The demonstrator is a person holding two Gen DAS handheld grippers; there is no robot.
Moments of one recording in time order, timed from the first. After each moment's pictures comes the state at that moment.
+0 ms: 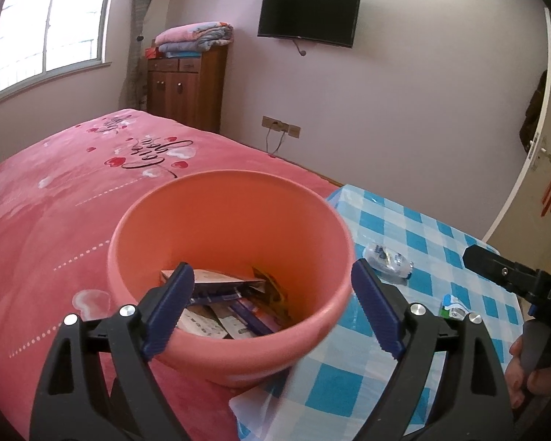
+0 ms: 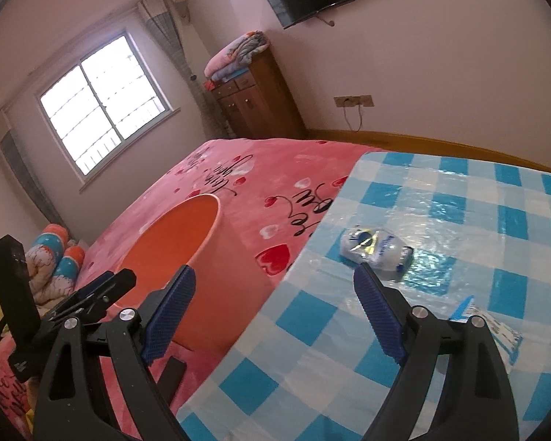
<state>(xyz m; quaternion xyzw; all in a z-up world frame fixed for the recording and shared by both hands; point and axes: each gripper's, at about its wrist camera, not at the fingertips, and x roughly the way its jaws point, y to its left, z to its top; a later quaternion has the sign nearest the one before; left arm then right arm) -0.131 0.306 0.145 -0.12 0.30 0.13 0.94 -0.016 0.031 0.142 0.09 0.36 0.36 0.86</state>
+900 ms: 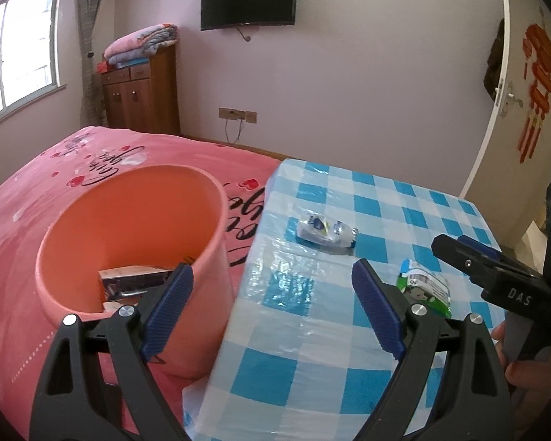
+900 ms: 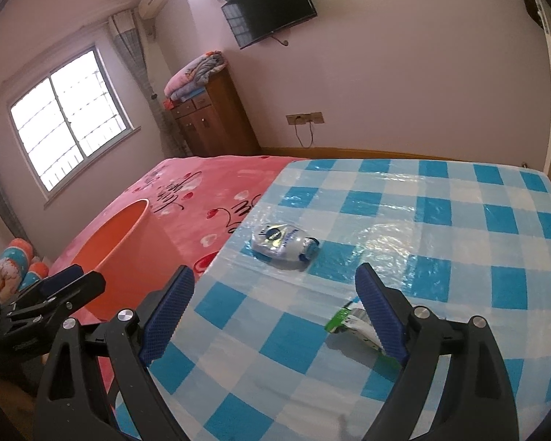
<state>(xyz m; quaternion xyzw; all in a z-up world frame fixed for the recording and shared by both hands) -0.114 0.217 0.138 -0.05 0.33 0.06 0.94 -0.020 -0.049 0.114 0.08 0.34 0.28 0.90</state>
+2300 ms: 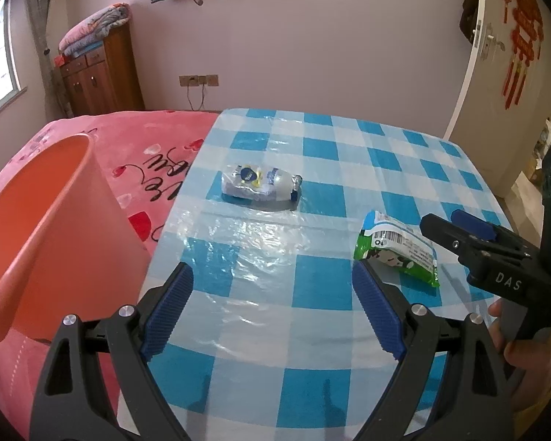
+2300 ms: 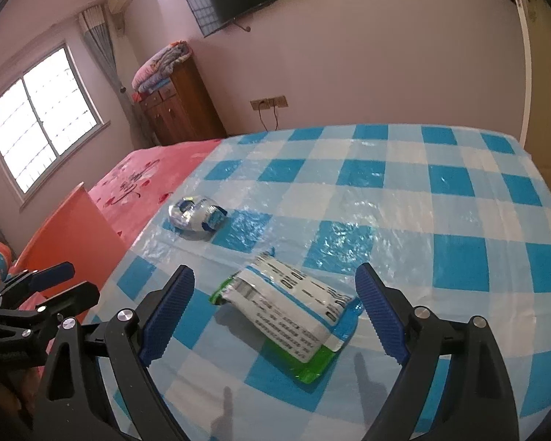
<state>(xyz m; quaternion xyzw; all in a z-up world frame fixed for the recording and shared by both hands) -0.067 0.142 0.088 -0.01 0.41 0.01 0.91 0.012 -0.118 0.050 0.08 0.37 0.23 0.90</state>
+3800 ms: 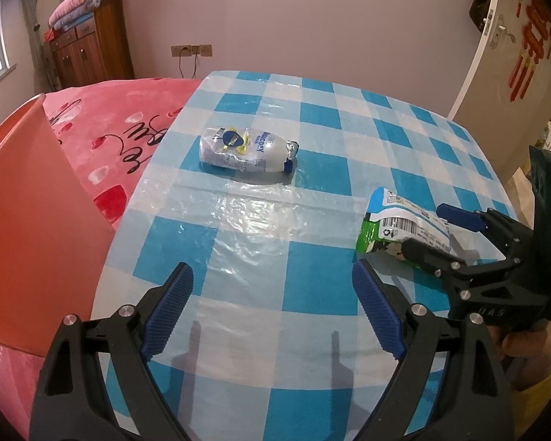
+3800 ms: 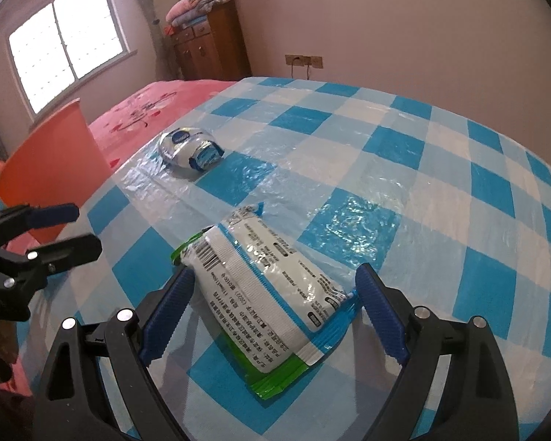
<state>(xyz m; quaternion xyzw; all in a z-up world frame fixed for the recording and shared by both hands) -0.036 0.142 0.049 -0.03 0.45 0.00 0.89 0.041 -0.094 0.010 -0.05 0.42 0.29 0.86</state>
